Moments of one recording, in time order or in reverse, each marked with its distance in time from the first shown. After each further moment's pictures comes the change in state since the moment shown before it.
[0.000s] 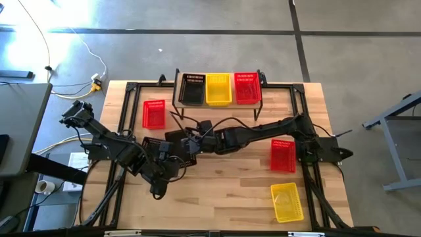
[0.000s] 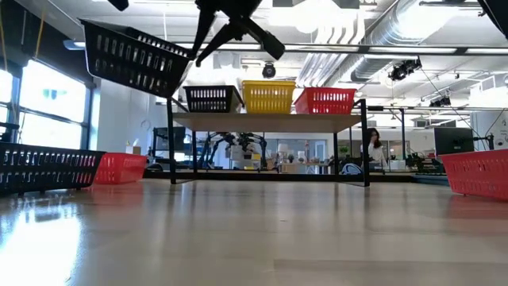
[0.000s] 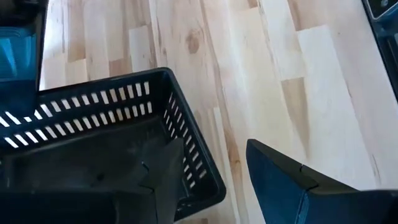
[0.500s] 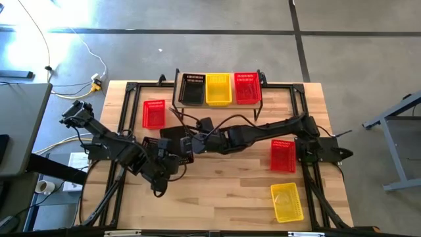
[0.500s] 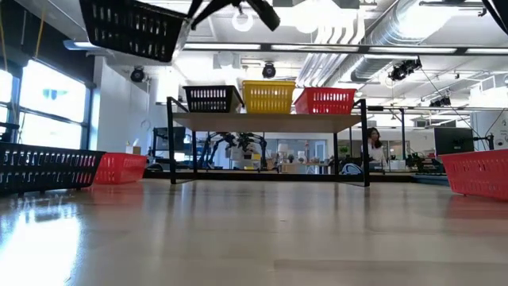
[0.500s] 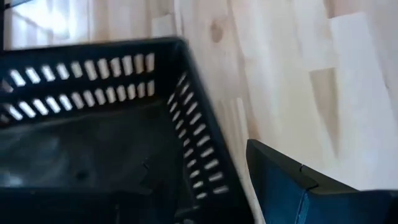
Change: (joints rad) left arm 0.016 0.000 0.000 -0.057 -0.065 -0.016; right arm 0.023 -0.038 0.070 0.012 0.053 -0.104
